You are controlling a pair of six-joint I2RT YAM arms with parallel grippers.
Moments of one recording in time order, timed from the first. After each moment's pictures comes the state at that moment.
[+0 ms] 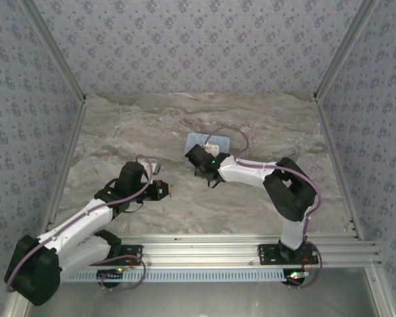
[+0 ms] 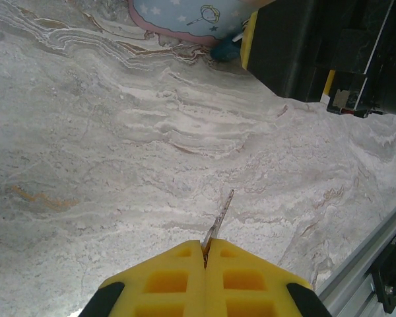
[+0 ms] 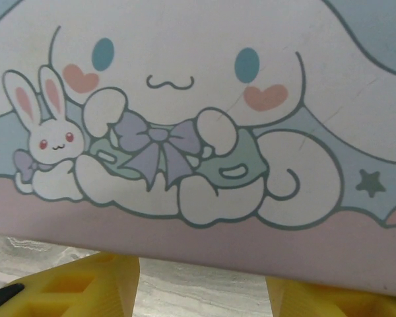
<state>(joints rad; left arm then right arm) -0.54 0.96 0.45 -0.24 0.37 -0.57 0.86 1.84 1.18 -0.46 0.38 0.84</state>
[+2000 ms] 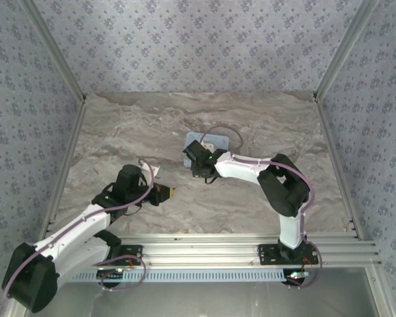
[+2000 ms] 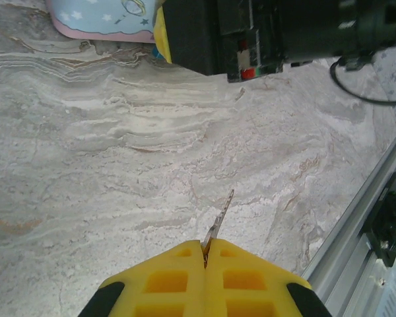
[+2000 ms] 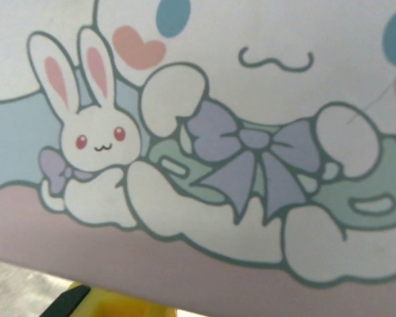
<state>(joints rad) -0.54 0.91 0.40 -0.18 0.48 -0.41 0.83 1.90 1.26 -0.46 0.21 0.78</state>
